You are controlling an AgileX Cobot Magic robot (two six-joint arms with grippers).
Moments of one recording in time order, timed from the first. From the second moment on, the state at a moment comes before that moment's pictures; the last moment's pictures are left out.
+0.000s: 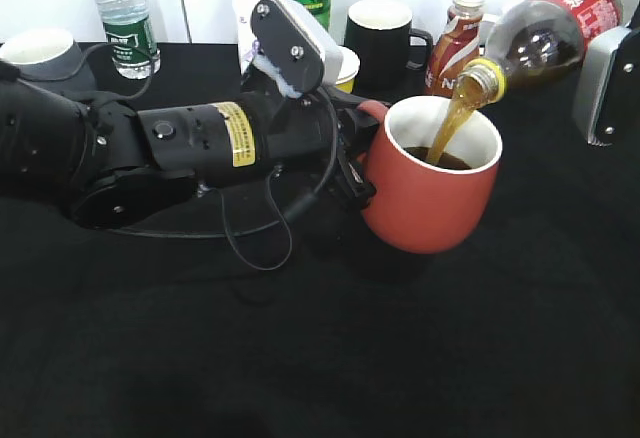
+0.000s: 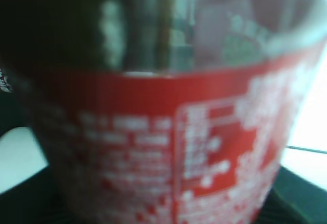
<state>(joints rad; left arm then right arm) -0.71 1.84 -0.93 0.53 -0.66 -0.20 0.02 1.49 -0.68 -0.74 -0.81 -1.12</state>
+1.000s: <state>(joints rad) -0.29 1.75 -0.71 0.43 -0.91 -0.18 0.02 1.55 -0.68 -0.96 -0.91 0.60</state>
